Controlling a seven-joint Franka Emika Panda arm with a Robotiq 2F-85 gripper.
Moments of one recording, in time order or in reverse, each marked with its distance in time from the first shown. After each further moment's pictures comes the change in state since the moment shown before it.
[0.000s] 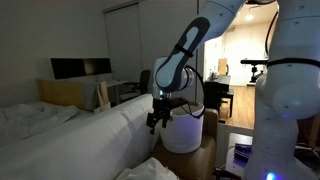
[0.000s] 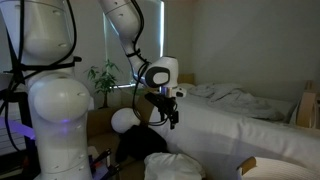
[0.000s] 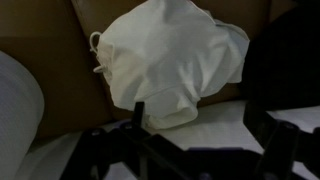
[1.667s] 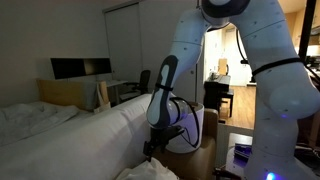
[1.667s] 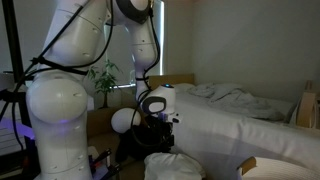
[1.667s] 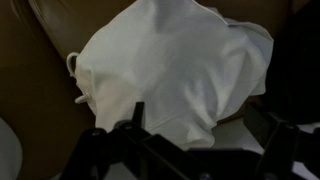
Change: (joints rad) arm -0.059 0.450 0.152 0.096 0.218 0.344 -0.047
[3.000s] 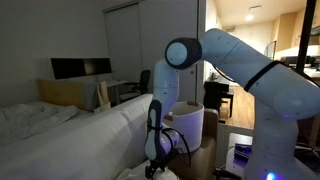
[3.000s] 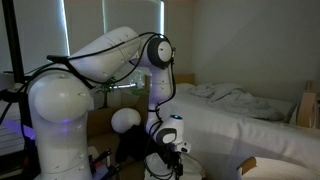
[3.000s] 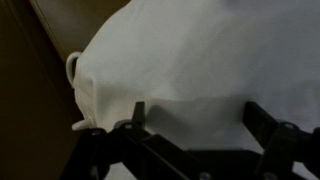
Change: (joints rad) arm 0.066 0.556 -0.151 0.385 -0.190 0.070 0.097
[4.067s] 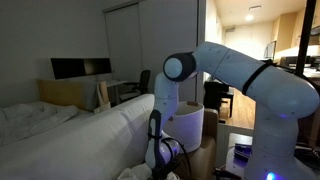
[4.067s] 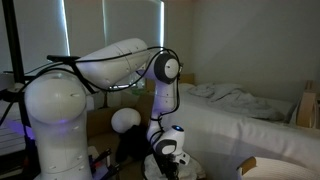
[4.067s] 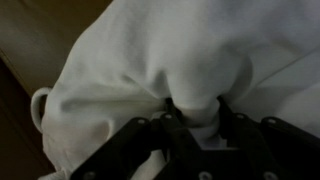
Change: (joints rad) arm -0.105 0.165 0.084 0.117 0.000 -0.003 0.014
